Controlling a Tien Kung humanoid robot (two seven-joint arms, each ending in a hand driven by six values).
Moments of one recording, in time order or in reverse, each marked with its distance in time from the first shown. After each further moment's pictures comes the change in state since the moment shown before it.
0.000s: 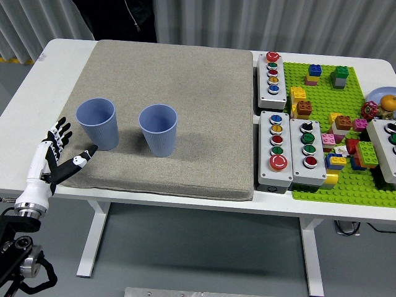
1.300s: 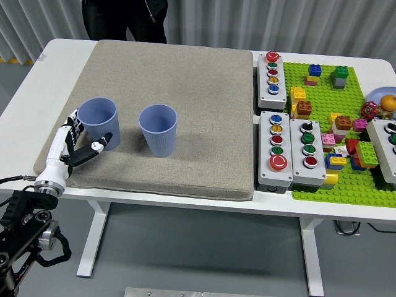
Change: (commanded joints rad) left arm -0.196 -0.015 0.086 0.167 -0.039 -0.004 0.015; right arm -0.001 0.000 -0.010 -0.001 0.018 -0.001 0.003
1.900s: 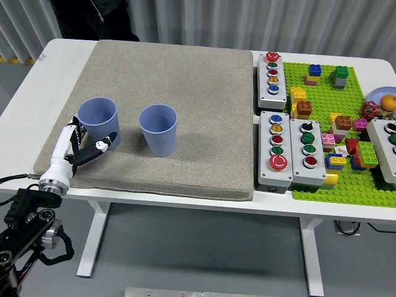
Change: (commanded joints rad) left arm -0.019 -0.004 0.021 0.009 0.001 -0.005 0.008; right arm 0.005 -0.001 0.000 0.000 0.001 0.000 0.000
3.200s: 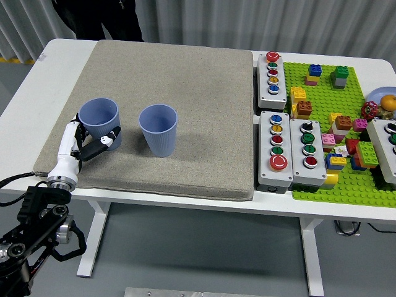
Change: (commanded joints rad) left arm -0.054 -0.024 0.079 0.026 -0.028 0.129 -0.018; right arm 0.003 -0.003 0.005 0.000 -0.012 0.005 -0.001
